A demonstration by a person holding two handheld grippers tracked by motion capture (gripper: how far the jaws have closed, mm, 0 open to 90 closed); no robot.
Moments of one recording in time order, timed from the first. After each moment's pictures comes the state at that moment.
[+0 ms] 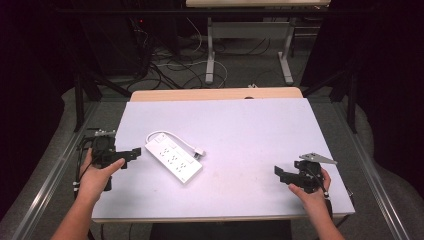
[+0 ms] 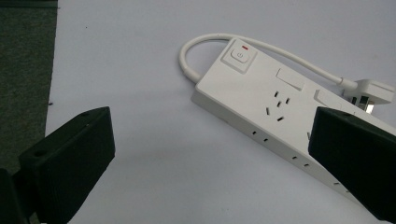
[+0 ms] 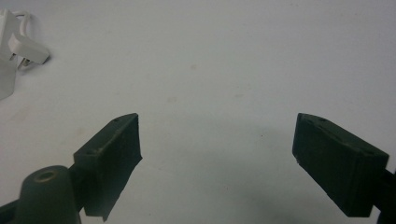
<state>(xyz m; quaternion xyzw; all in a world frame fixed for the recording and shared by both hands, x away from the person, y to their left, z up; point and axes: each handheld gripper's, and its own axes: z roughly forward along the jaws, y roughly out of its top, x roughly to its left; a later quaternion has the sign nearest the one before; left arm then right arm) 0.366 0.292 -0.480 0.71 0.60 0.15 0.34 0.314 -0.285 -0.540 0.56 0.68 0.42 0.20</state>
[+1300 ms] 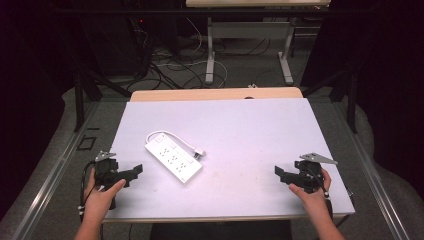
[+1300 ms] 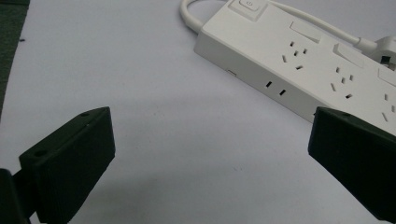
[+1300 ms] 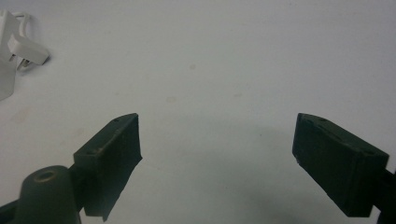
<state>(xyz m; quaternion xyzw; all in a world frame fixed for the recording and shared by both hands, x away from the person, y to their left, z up) 0.332 0.297 -0.539 0.69 0.59 0.16 0.38 0.314 -0.286 -0.540 0.56 0.68 0.42 0.19</state>
